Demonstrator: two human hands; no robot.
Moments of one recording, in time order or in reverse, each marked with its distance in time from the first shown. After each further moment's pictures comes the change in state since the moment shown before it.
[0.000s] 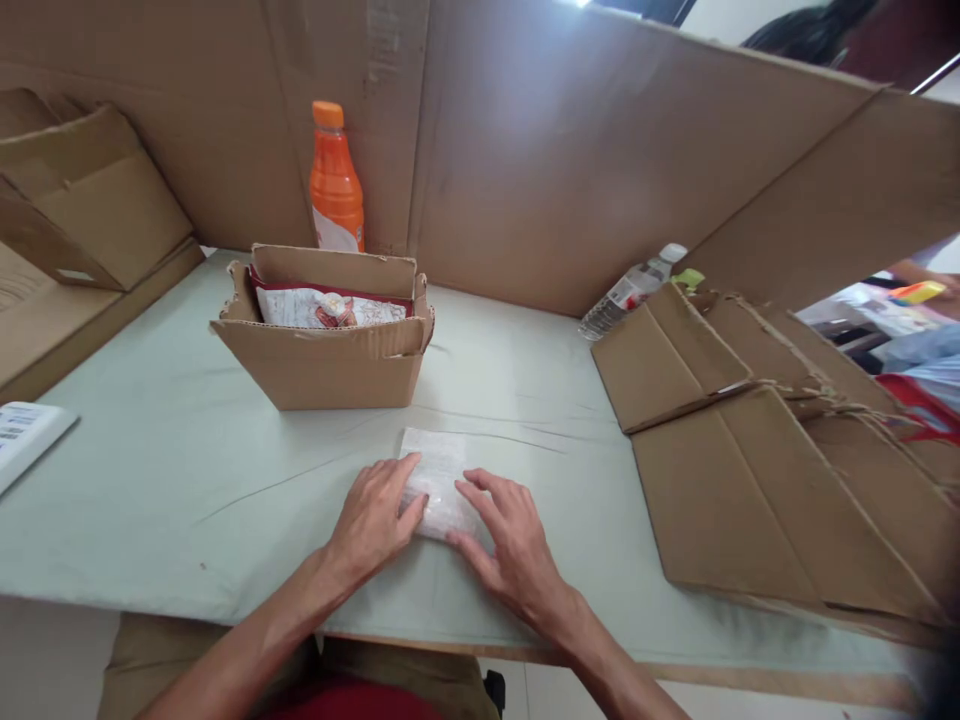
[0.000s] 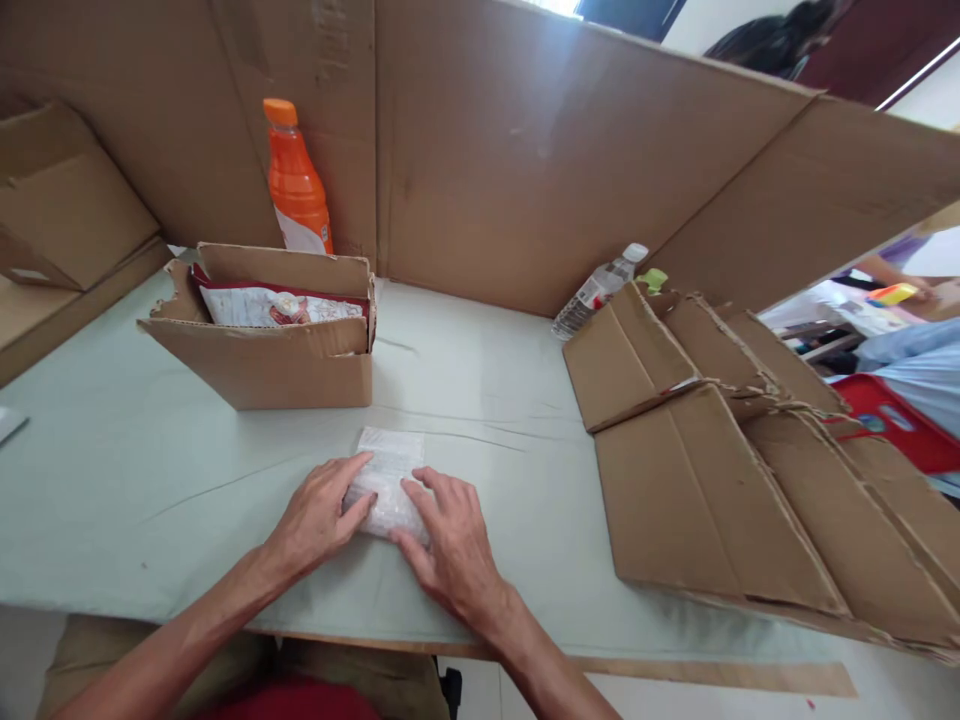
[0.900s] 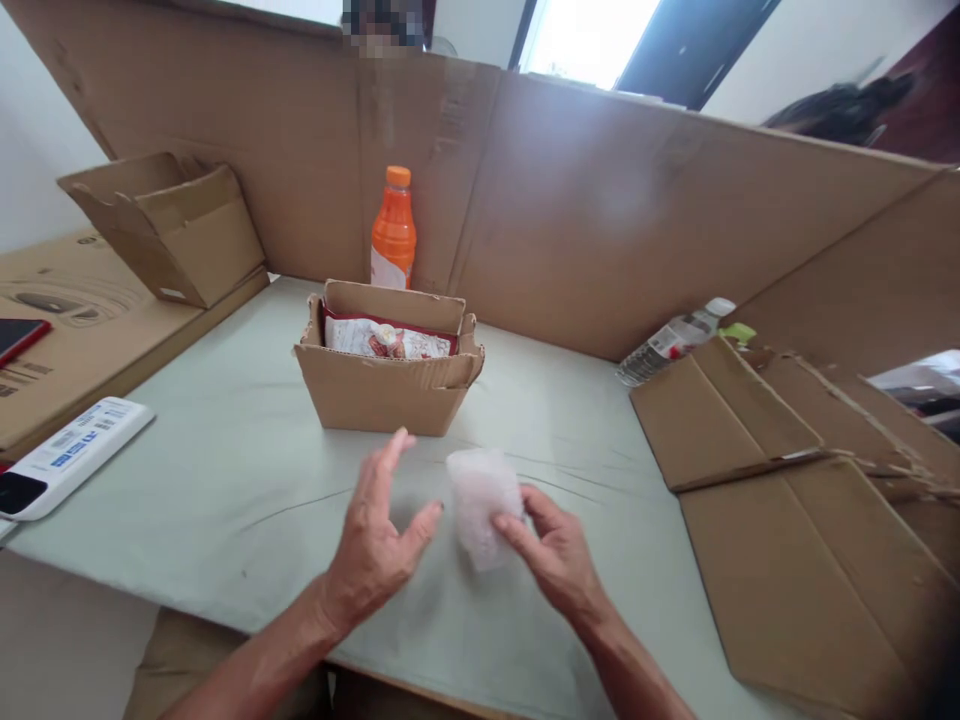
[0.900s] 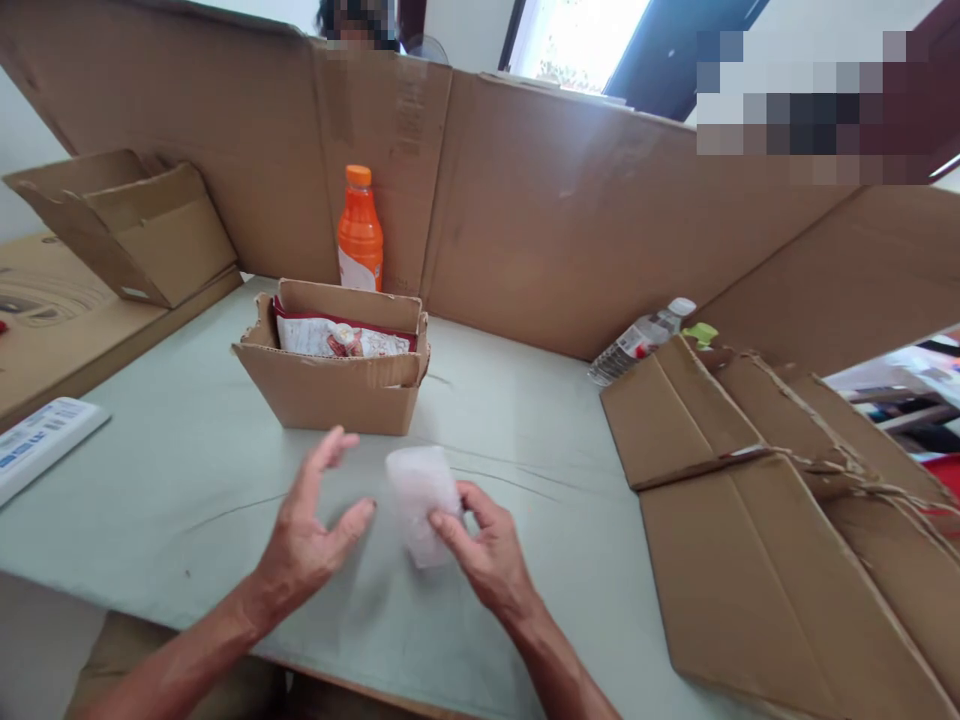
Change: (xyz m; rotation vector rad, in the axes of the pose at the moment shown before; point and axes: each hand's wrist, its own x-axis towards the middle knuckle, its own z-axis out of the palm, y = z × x) left_hand 0.006 0.009 -0.046 -0.231 0.487 0.045; right_hand 0.056 0.001 -0.020 0.630 0.036 0.300
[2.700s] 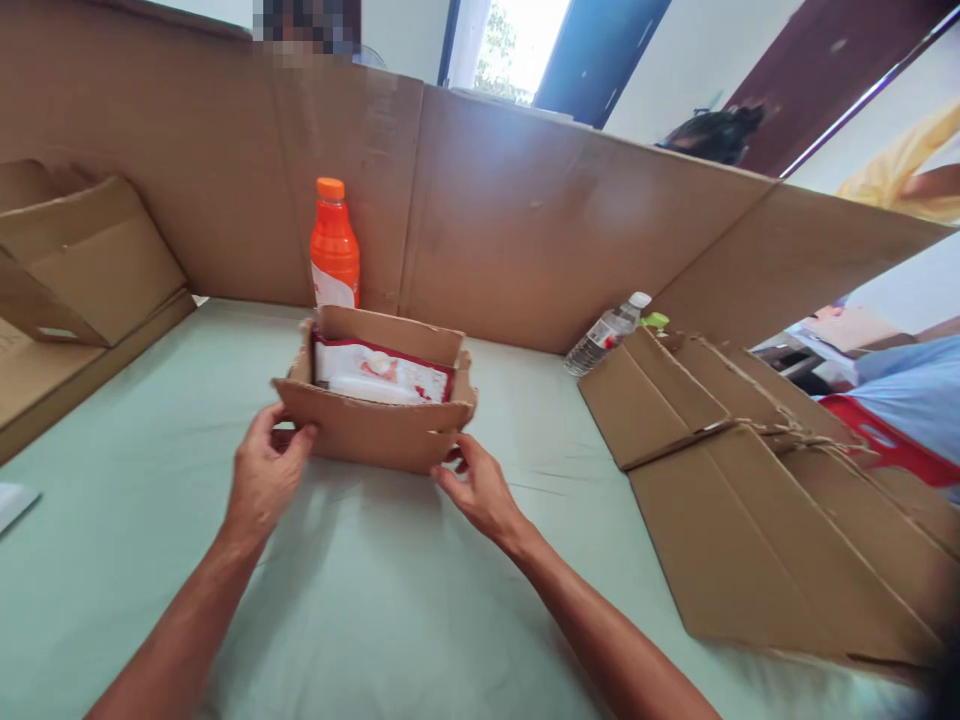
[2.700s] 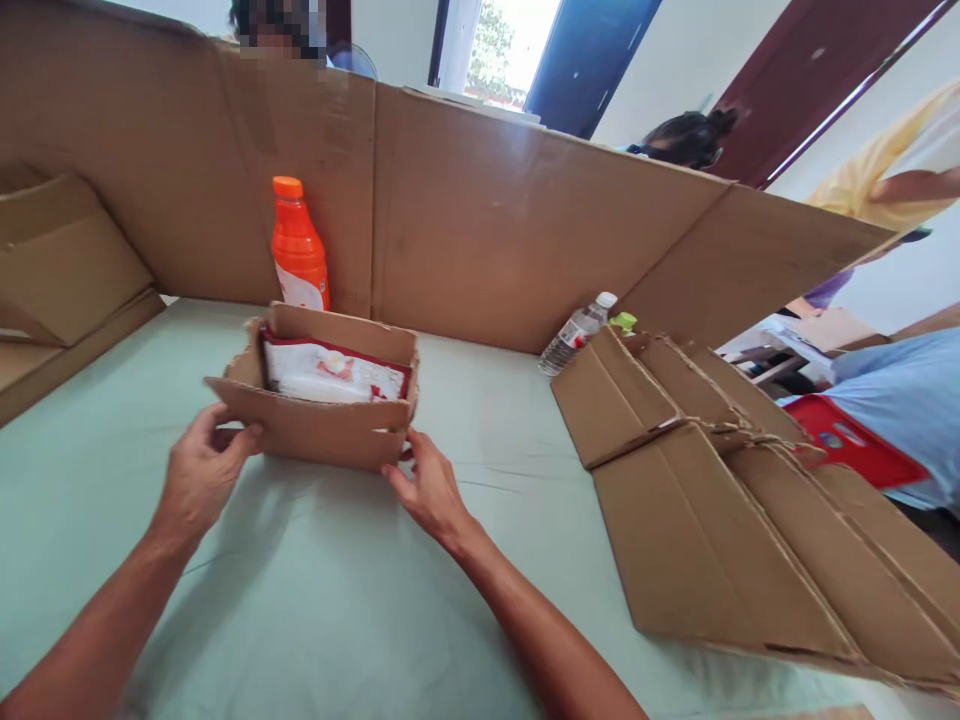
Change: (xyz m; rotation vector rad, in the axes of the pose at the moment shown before) left_hand 0.095 -0.073 -0.035 -0.159 0.114 -0.501; right_hand 0.075 0.010 0.022 -0.310 0.031 0.046
